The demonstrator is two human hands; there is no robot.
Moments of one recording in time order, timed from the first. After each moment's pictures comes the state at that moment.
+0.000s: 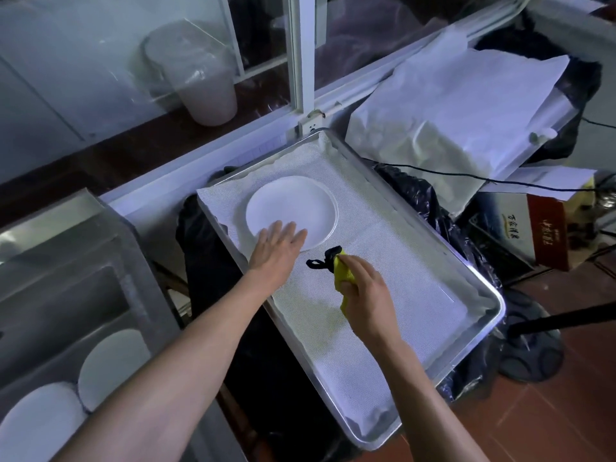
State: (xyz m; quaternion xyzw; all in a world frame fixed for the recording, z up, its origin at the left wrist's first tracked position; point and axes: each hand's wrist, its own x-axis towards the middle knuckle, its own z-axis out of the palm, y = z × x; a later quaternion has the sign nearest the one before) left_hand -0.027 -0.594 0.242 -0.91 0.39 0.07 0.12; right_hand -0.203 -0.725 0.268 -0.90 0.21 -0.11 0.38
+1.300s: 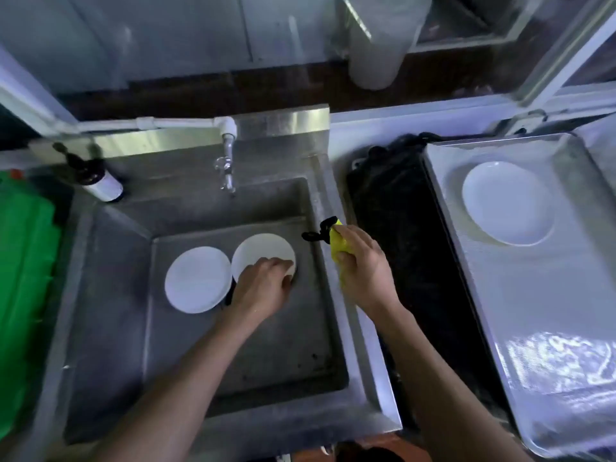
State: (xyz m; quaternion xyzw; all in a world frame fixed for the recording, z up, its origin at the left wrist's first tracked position) left_hand -0.143 -0.176 0.241 -0.98 0.10 0.08 -0.15; right_hand -0.132 -0.393 0.280 -0.91 -0.08 -0.03 0.39
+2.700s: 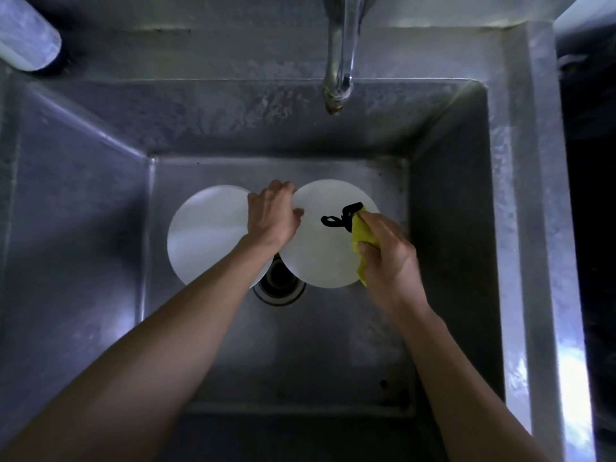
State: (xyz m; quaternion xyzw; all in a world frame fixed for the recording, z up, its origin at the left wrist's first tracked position) left_hand 0.009 -0.025 -0.027 -0.96 -0.13 0.16 -0.18; right_hand -0.038 -0.239 0.036 -0.91 -0.02 0.15 0.39
